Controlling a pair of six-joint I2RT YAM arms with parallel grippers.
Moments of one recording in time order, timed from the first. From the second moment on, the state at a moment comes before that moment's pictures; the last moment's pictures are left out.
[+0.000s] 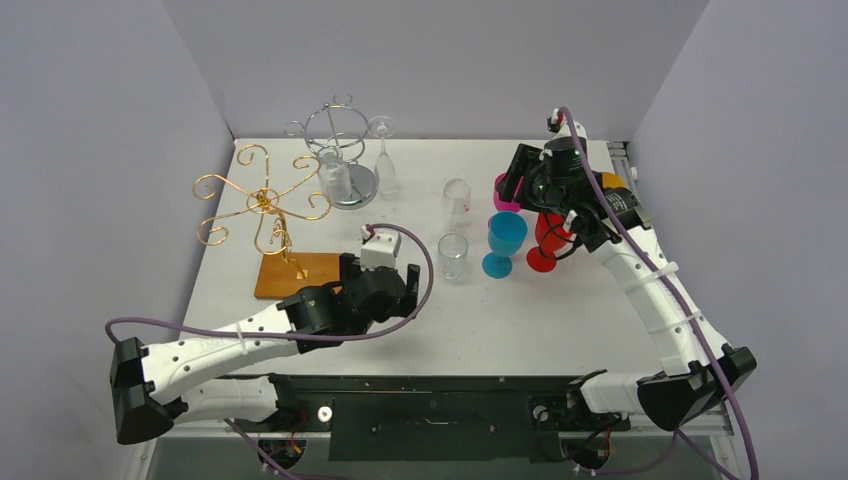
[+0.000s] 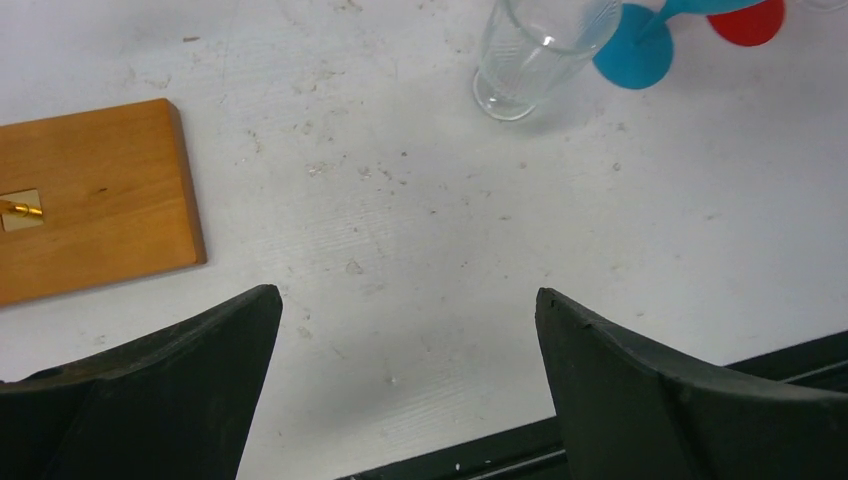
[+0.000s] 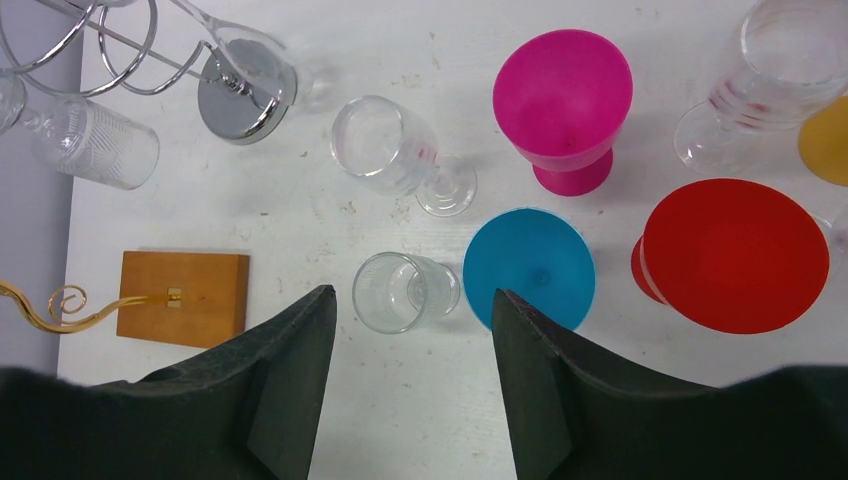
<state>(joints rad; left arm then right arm) -1.13 1.09 1.01 -0.66 -0.63 -0.66 0.43 1.31 1.51 -0.77 0.12 0.53</state>
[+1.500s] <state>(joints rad) -0.65 1.45 0.52 0.18 -0.50 -0.75 0.45 1.31 1.45 -0.76 0.10 0.52</state>
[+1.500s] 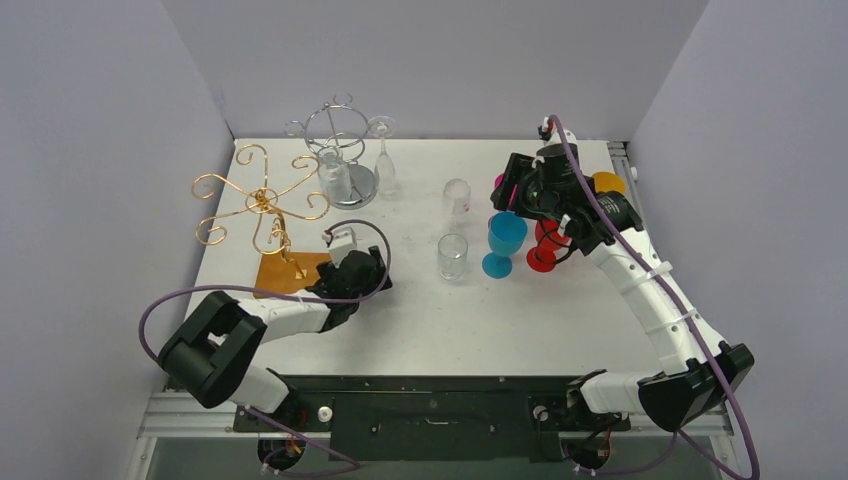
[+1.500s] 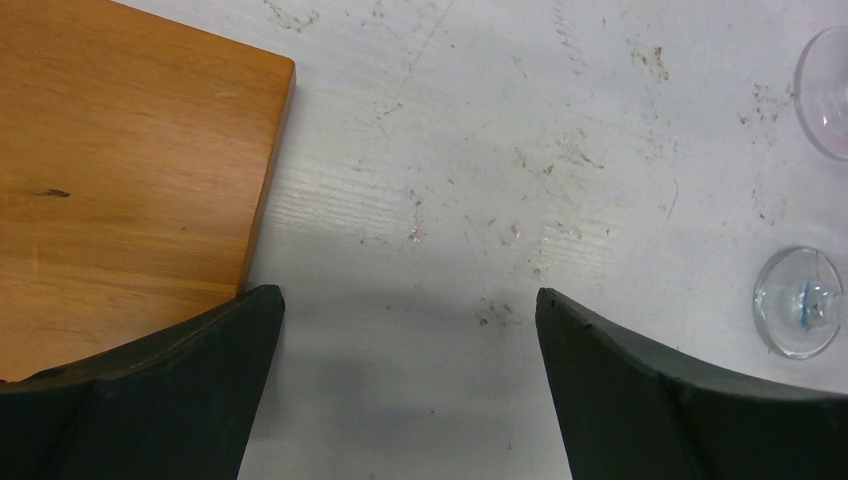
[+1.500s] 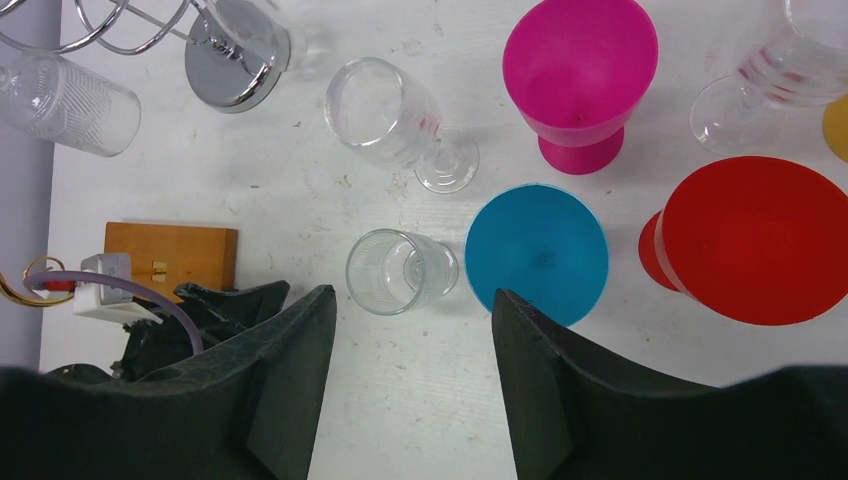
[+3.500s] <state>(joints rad) -0.74 1.26 1.17 -0.46 -0.50 -0.67 0.46 1.29 1.48 -0.69 -0.02 0.57</state>
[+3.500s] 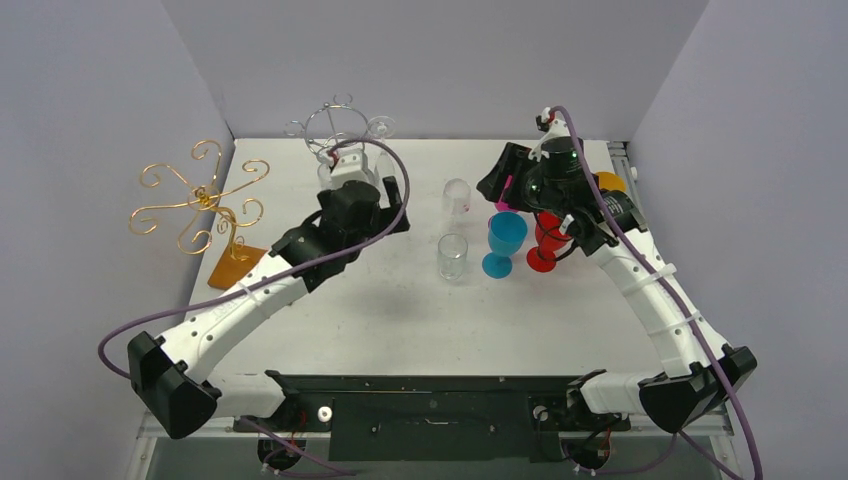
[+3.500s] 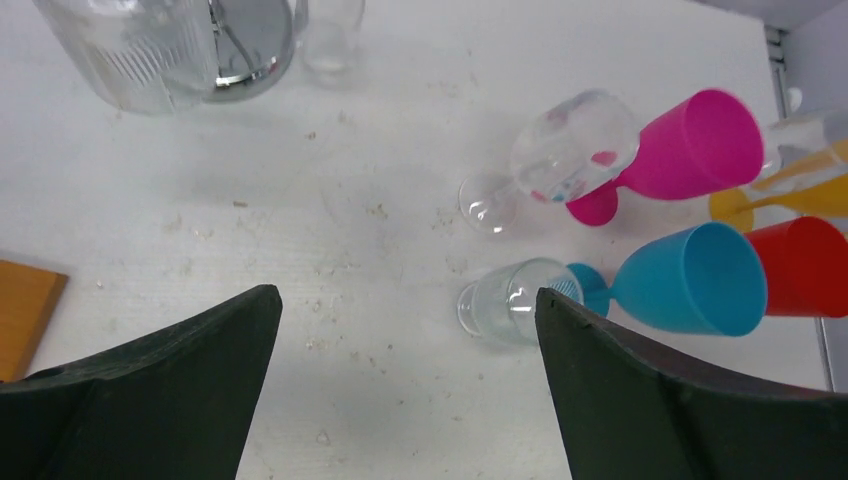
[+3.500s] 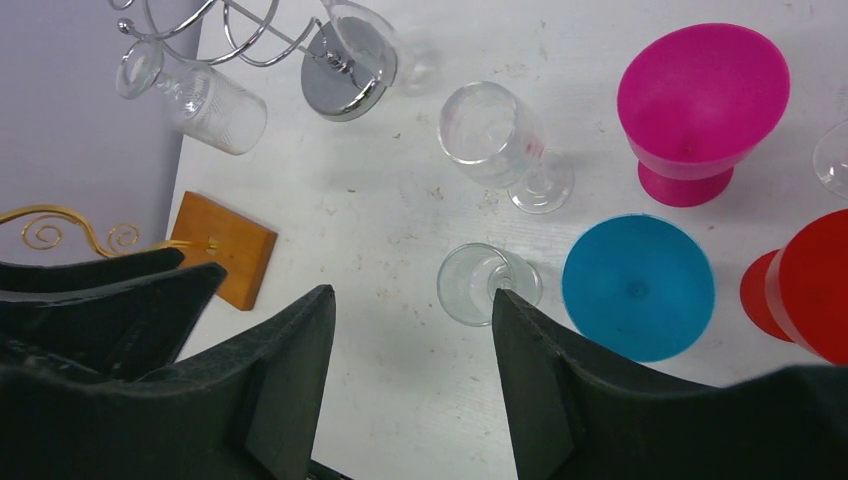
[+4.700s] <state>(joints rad) -0.32 1.45 1.49 -0.59 -0.44 -1.03 0.48 1.39 1.50 -0.58 -0.14 0.66</state>
